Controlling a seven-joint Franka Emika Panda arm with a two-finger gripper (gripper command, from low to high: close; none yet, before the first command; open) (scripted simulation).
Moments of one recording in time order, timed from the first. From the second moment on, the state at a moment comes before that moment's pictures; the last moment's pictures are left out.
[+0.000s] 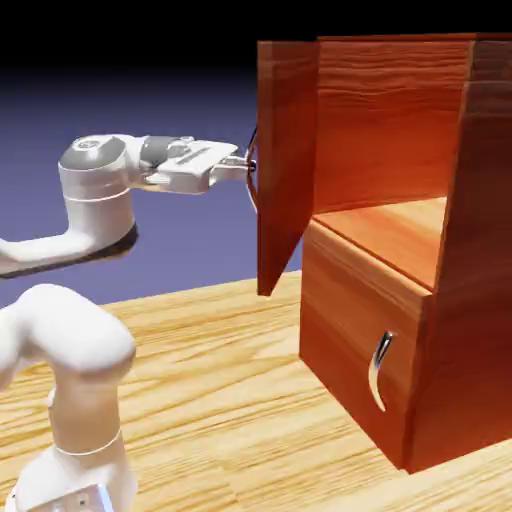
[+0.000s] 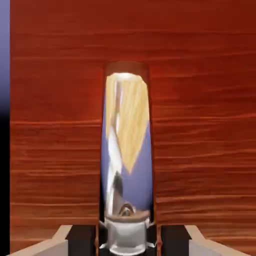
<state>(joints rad) 0.41 -1.44 0.13 -2.94 -1.40 2.01 -0.86</state>
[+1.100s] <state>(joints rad) -0.33 -1.00 1.22 -2.08 -0.65 1.07 -0.77</state>
